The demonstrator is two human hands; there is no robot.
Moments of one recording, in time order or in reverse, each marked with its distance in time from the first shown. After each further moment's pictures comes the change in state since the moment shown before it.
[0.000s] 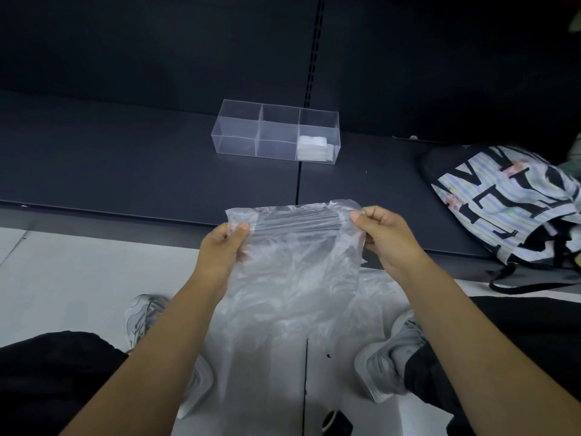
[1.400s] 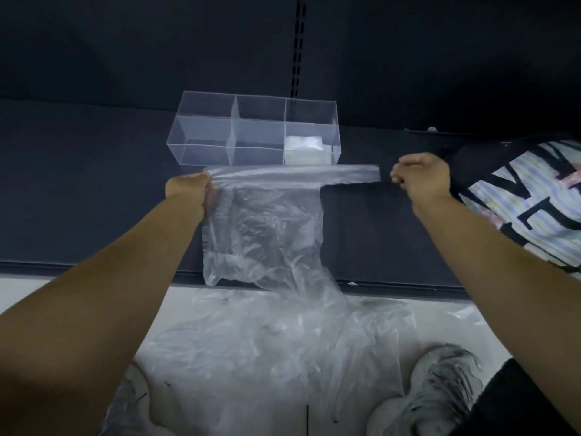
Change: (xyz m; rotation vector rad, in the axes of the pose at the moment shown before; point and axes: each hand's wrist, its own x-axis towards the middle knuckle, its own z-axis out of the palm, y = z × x) left_hand 0.232 0.052 0.041 0.158 0.190 -0.120; right_hand 0.222 -0.011 -0.064 -0.226 0.494 -0.034
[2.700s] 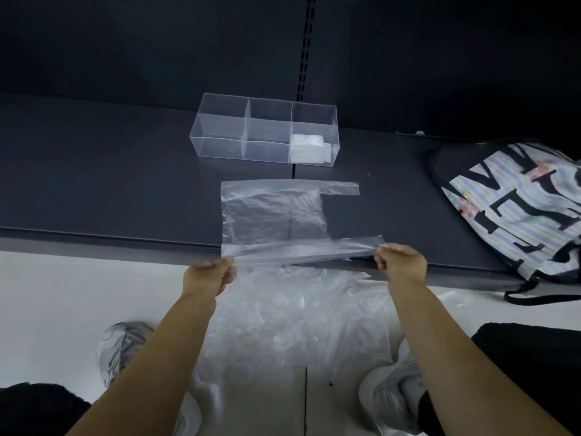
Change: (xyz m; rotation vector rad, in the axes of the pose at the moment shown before) left_hand -0.133 -0.122 -0.046 -0.017 0.024 -0.244; right_hand -0.142 0.087 -0.017 0.146 0.105 0.443
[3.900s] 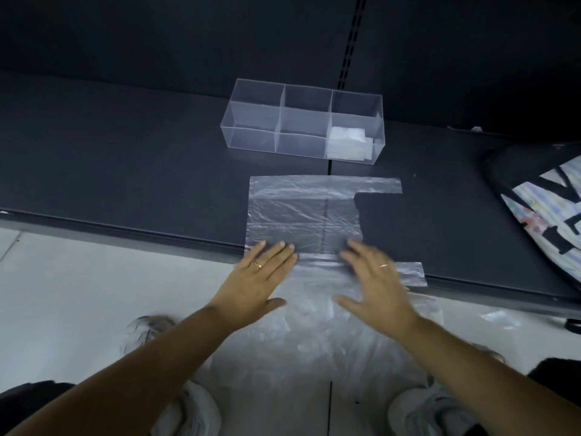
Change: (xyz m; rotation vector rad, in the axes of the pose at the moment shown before) left_hand 0.024 -0.016 -0.010 1.483 -0.231 1.504; right_hand -0.028 0.044 0.046 -1.067 -0.440 -1.312
